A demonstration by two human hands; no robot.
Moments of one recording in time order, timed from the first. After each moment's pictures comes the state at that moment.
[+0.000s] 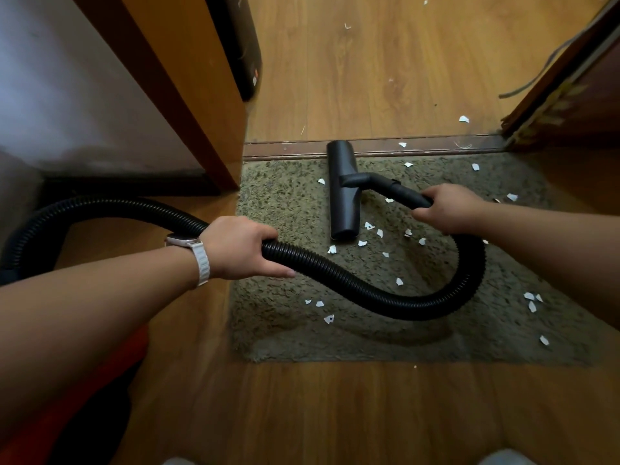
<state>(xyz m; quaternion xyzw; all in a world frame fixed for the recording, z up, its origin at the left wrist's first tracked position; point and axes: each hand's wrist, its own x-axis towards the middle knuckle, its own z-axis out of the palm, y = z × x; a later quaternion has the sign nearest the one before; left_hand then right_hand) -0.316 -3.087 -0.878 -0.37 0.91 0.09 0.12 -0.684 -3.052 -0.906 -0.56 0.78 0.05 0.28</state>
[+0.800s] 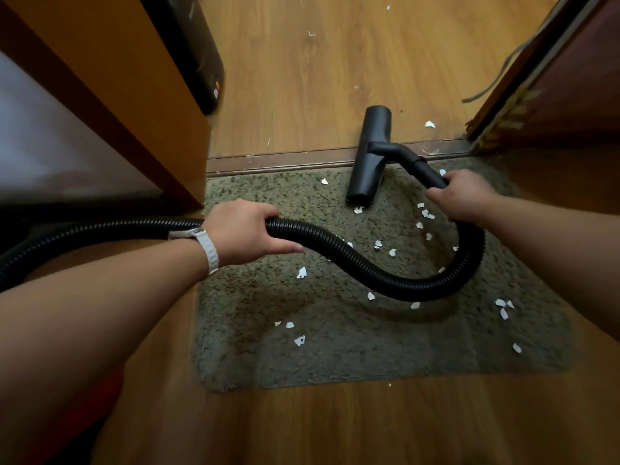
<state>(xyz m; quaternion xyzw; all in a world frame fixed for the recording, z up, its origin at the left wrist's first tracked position) -0.400 -3.119 -0.878 -0.44 0.89 0.11 0.07 -0.768 -3.066 -0.918 -0.43 0.86 -0.06 0.25</state>
